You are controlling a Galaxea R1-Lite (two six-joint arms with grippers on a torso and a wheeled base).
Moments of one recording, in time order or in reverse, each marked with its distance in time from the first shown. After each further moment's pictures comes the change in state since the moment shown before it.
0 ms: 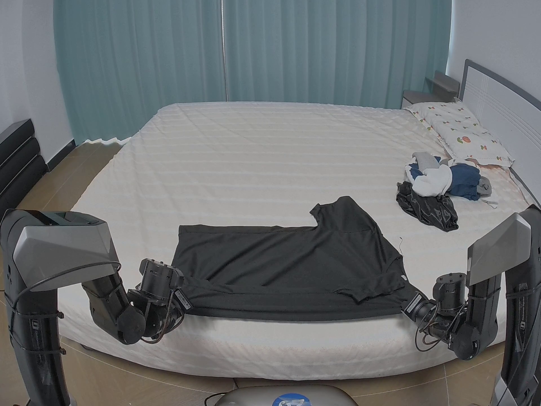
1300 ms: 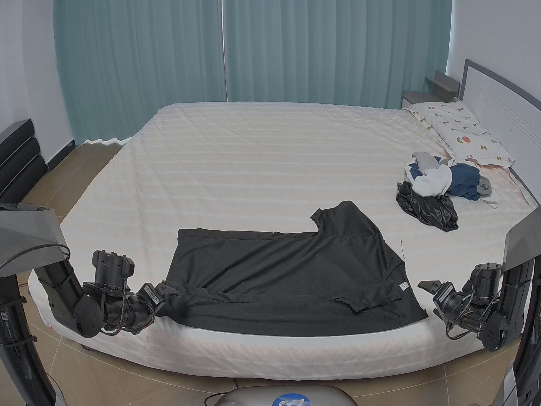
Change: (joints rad) left arm 0.186 -0.165 0.152 -0.011 -0.398 -0.027; right arm -0.207 -0.142 0.117 0.000 0.224 0.015
